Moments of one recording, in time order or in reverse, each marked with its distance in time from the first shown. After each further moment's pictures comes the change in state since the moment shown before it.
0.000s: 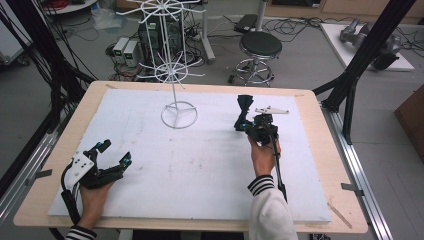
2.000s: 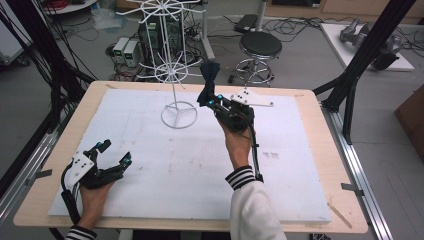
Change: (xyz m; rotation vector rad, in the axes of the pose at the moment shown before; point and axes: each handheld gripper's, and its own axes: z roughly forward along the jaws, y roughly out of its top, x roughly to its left) left arm 0.000 0.000 0.000 0.000 -0.001 0.003; right arm 0.090 0.059 -0.021 -0.417 0.299 -0.190
